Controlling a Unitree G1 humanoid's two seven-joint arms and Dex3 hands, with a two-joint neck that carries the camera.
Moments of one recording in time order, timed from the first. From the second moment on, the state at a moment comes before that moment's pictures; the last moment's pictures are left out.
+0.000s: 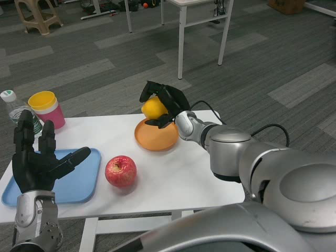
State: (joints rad) left arm -0.53 0.12 -0.63 0.97 -1.03 -0.90 -0.20; right arm -0.79 -0.38 1.05 1.45 0.36 -0.75 -0.67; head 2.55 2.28
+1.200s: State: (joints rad) left arm -0.55 0.12 -0.69 0.99 -1.04 -0.90 -0.20; right arm -0.78 -0.36 1.28 1.53 0.35 -0.68 -0.62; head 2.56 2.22
